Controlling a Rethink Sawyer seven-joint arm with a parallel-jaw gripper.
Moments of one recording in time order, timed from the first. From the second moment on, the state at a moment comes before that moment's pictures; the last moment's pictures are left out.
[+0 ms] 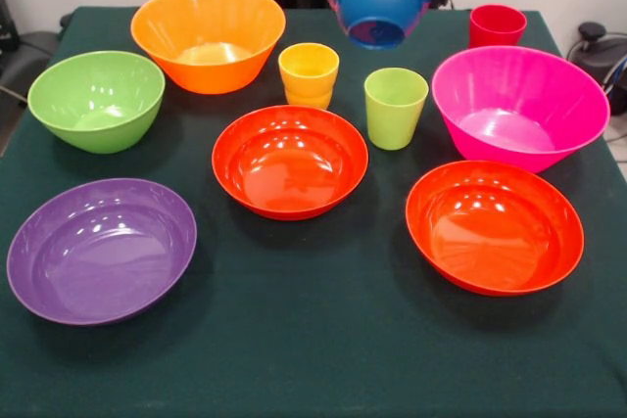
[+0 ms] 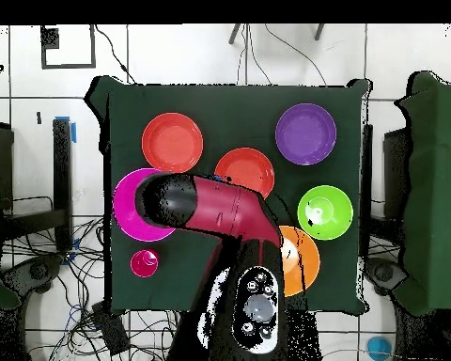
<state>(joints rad) -0.03 -0.76 -0.13 1.68 0.16 0.65 2.10</state>
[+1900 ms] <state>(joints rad) -0.12 -0.40 -0.11 1.12 0.11 0.77 2.10</state>
